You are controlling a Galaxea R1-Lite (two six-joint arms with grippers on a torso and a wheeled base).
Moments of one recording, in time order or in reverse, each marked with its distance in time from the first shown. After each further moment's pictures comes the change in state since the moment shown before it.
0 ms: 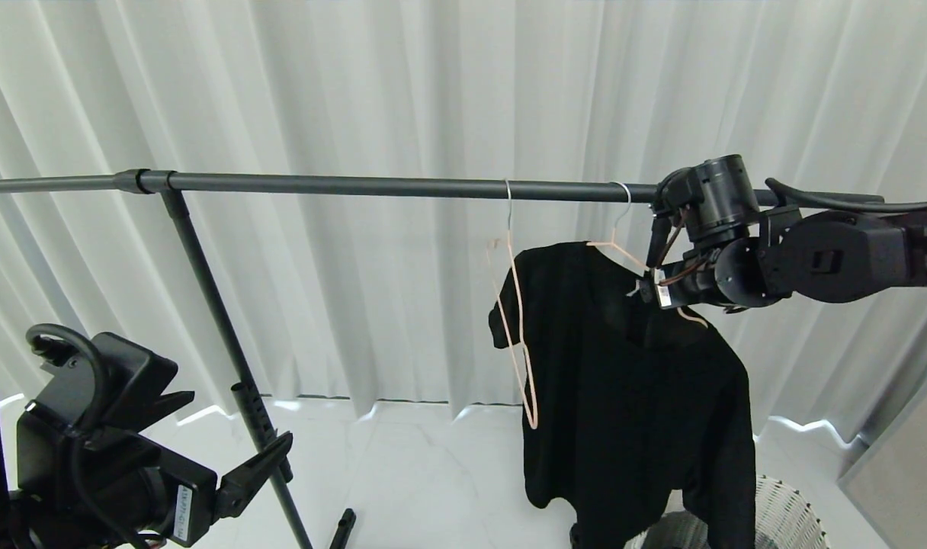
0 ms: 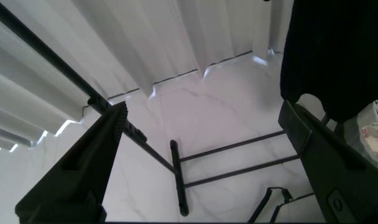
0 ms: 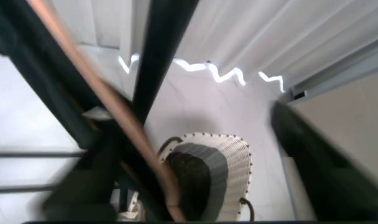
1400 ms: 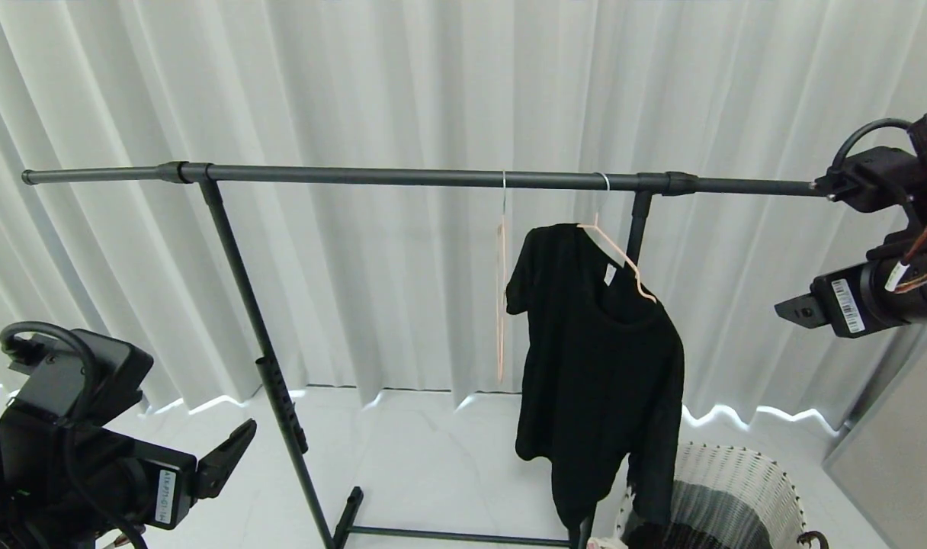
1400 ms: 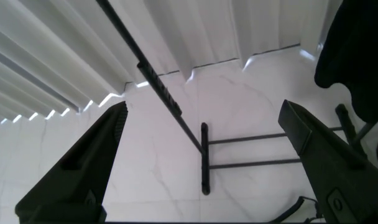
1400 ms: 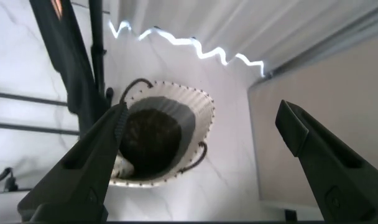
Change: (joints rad) left arm 0.026 -0.003 0.008 0.000 0.188 0.000; right arm -0.044 -0.458 0.186 0.319 0.053 -0.100
